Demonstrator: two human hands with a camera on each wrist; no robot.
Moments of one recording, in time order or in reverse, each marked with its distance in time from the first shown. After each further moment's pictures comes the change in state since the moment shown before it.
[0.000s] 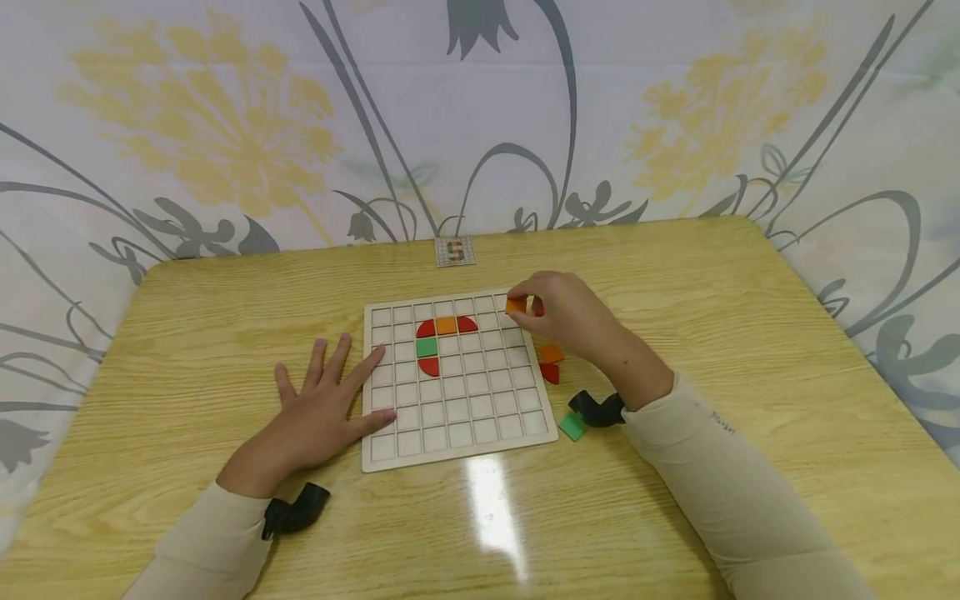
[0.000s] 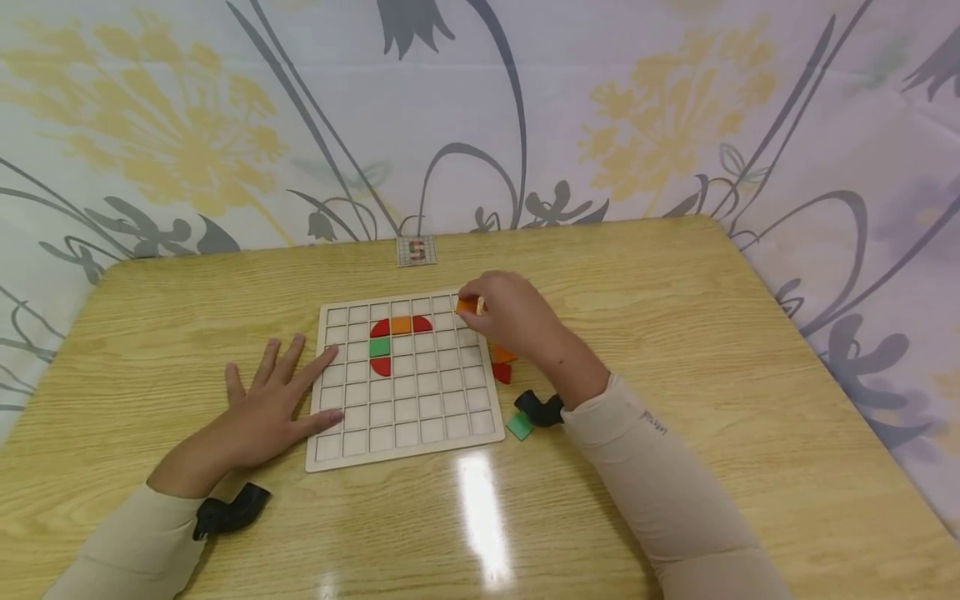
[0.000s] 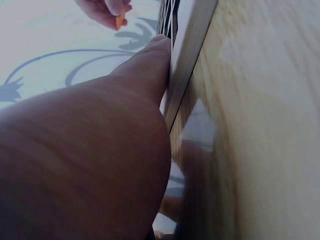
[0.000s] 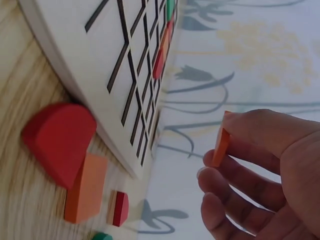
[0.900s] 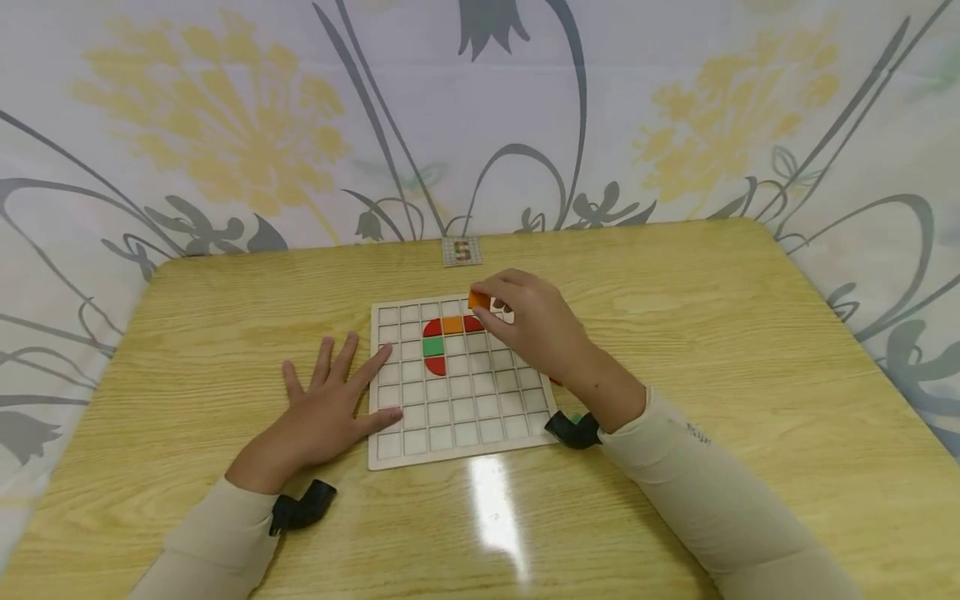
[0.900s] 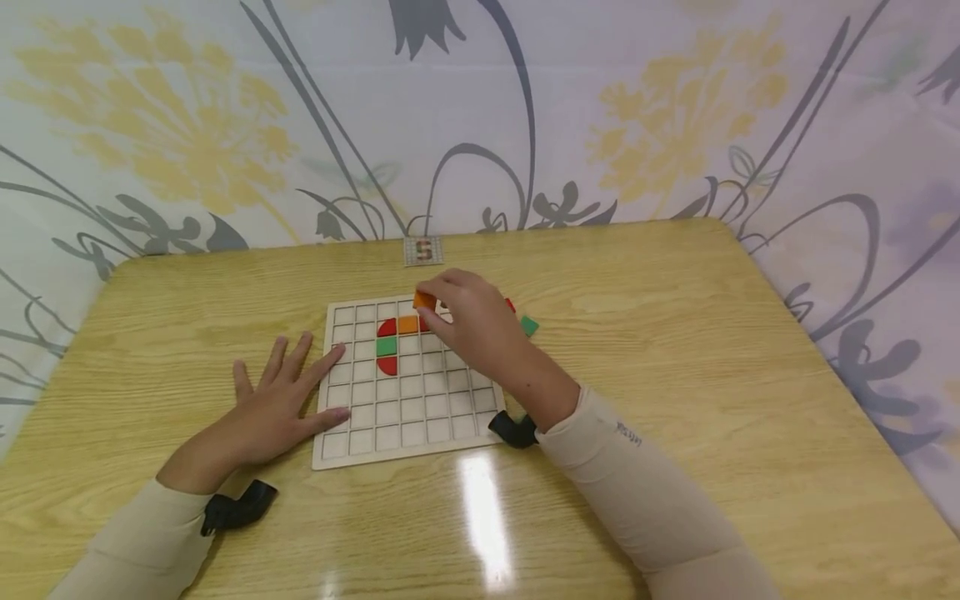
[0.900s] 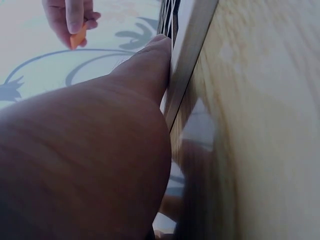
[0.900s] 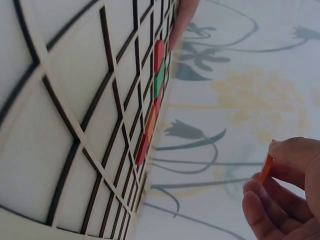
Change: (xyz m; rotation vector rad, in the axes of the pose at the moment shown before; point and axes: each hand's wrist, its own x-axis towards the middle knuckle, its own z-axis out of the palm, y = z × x) left_hand 0.002 -0.005 0.003 0.022 0.008 -0.008; right_hand 0.005 -0.043 0.023 0.041 0.280 -0.224
